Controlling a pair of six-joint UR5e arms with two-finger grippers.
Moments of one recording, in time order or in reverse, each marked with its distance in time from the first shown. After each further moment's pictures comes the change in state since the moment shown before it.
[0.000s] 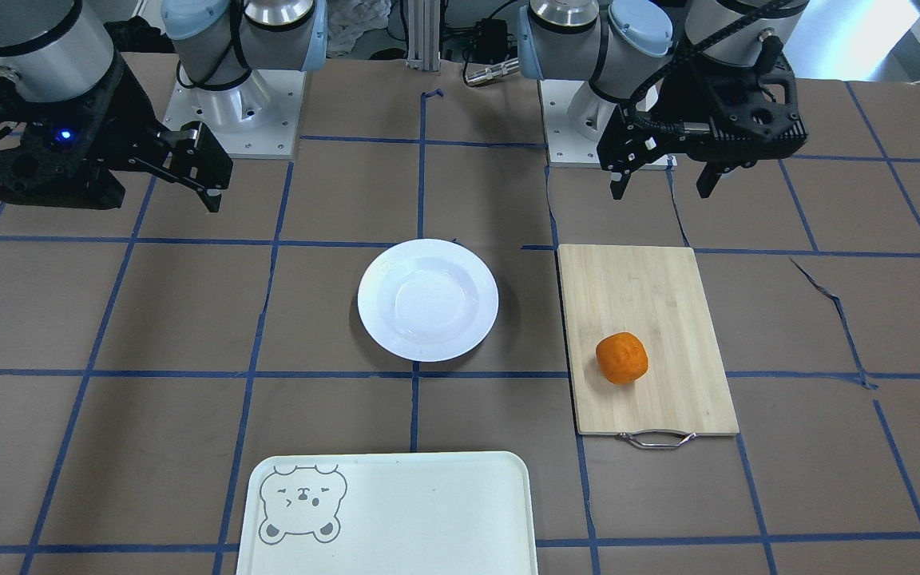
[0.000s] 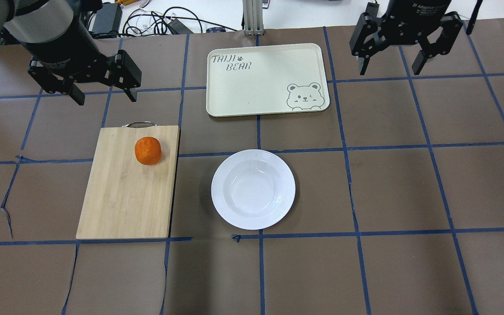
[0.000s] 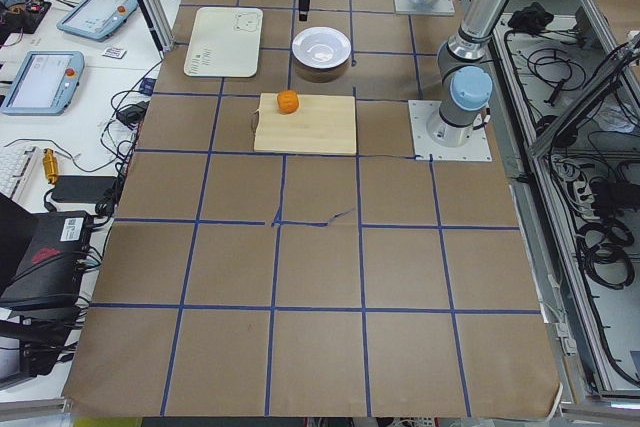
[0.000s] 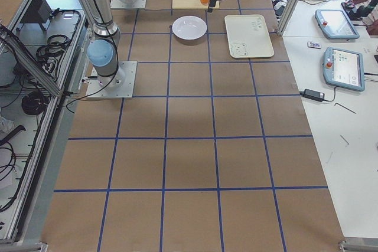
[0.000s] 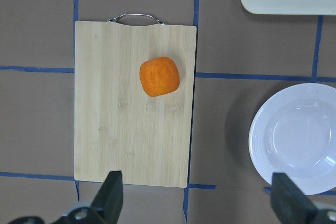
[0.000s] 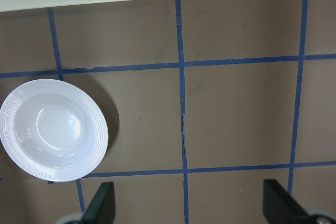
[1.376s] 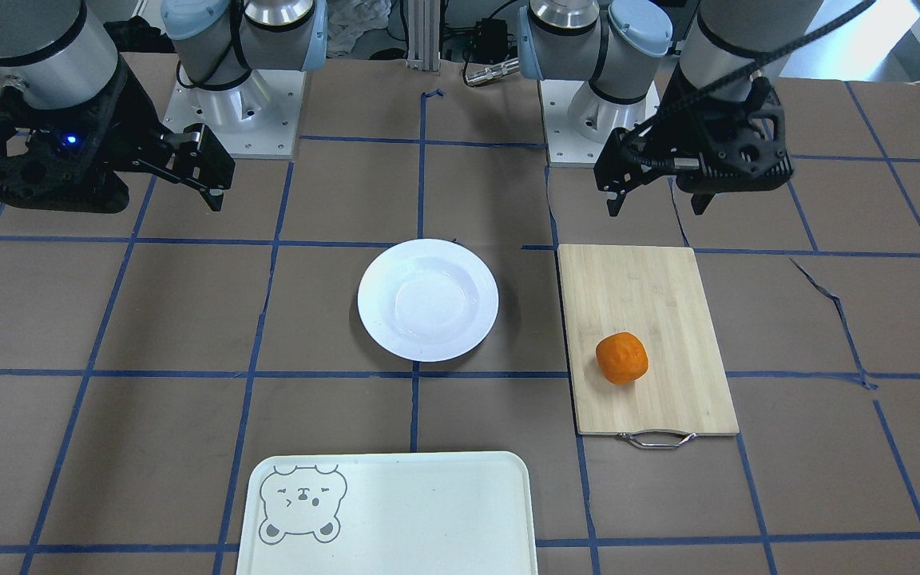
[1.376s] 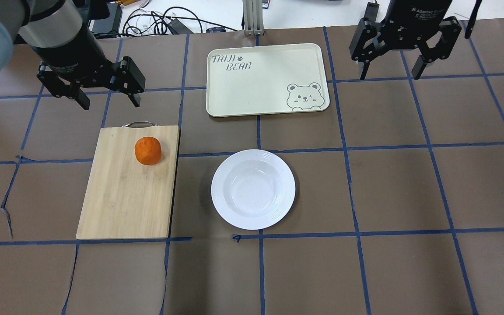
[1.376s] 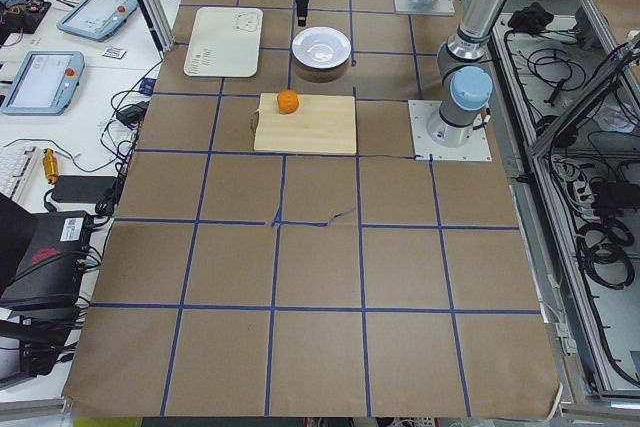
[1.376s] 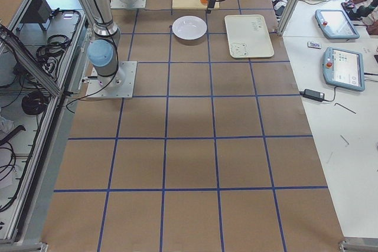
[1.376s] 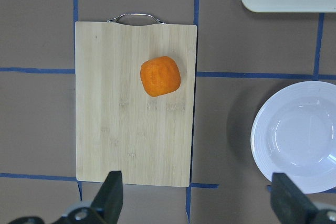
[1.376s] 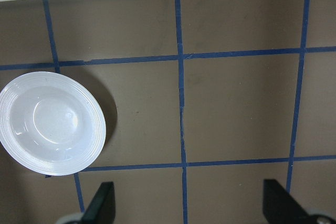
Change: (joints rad) left arm 0.005 -0.055 -0.032 0.017 0.004 0.011; right arm 0.000 0.003 0.006 0.018 -0.005 -0.003
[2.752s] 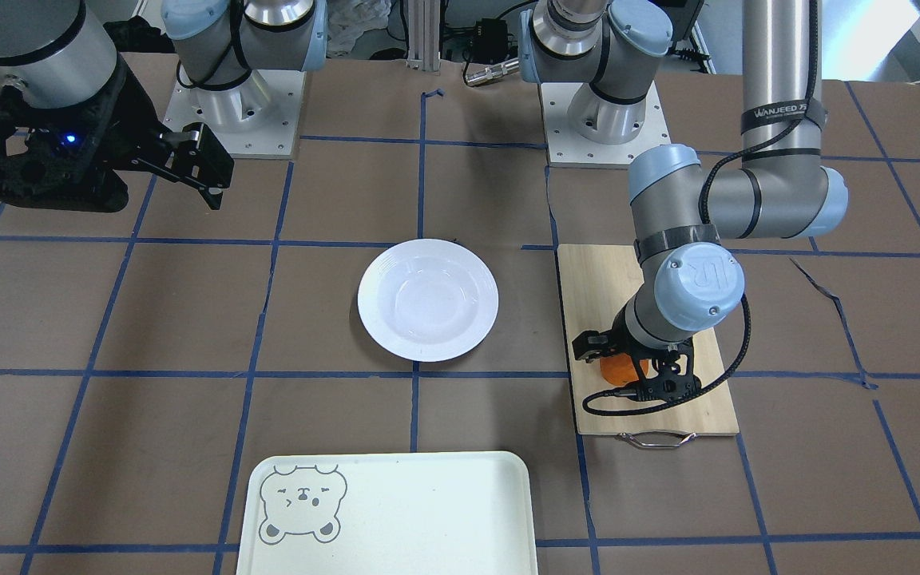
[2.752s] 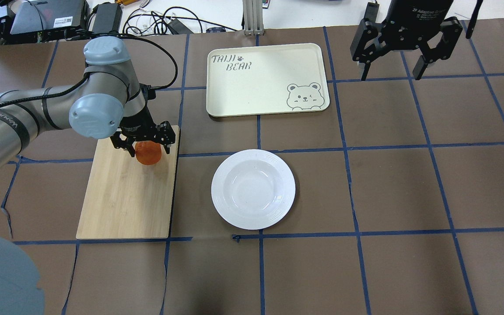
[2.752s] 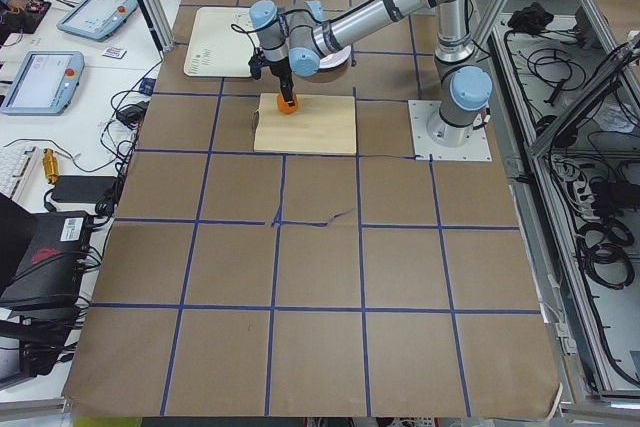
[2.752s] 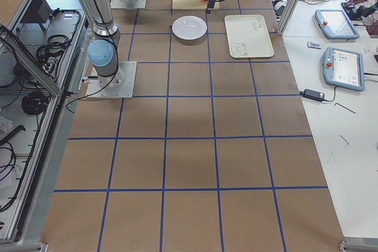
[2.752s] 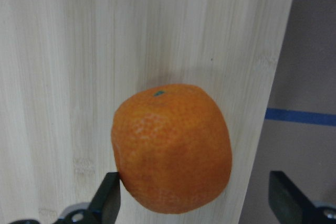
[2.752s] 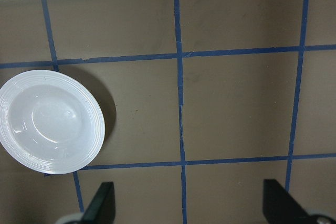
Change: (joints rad) left arm 0.051 -0.364 -0.228 0.445 0.045 -0.011; right arm -0.001 -0.001 -0.001 0.006 -0.001 0.000
